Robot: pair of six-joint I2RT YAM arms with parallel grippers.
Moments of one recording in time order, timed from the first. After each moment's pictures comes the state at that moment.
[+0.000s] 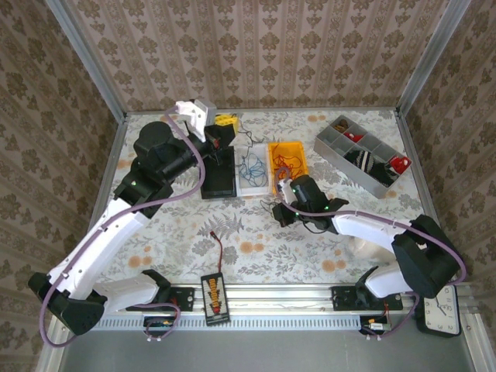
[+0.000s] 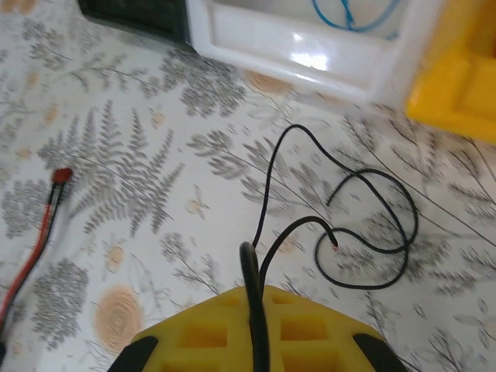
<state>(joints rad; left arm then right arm) -0.67 1.12 1.26 -0.11 0.23 -0.12 0.62 1.39 0.68 -0.10 -0.22 0.30</state>
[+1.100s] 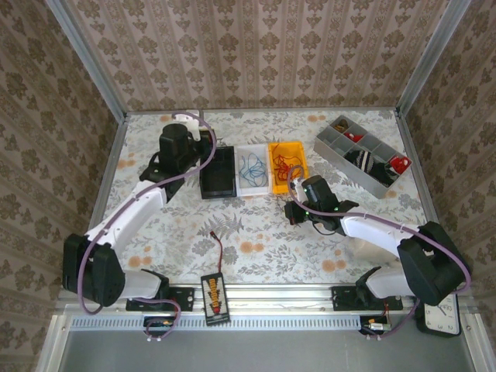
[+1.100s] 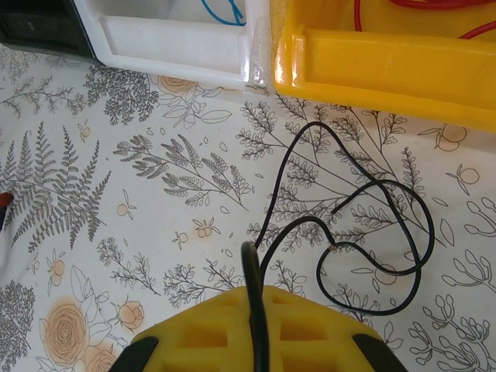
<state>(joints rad) -0.43 1.34 1.03 0.01 0.04 -0.28 0.54 1.34 0.62 -0.11 -0.19 0.34</state>
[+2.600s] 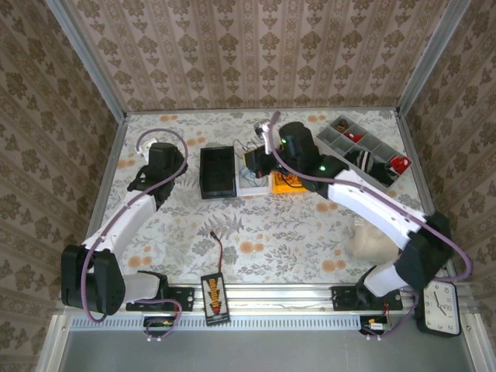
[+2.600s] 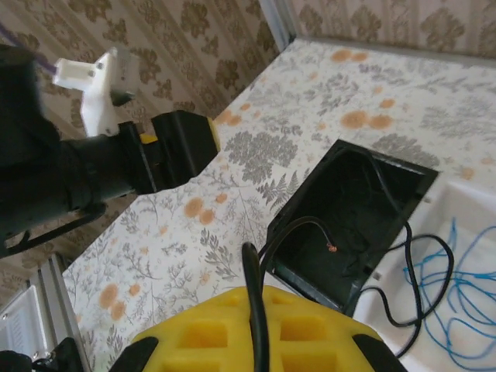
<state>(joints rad) -0.26 1.25 0.86 -0.29 -0.37 -0.61 0.66 1.53 1.34 -0.24 -0.28 0.31</state>
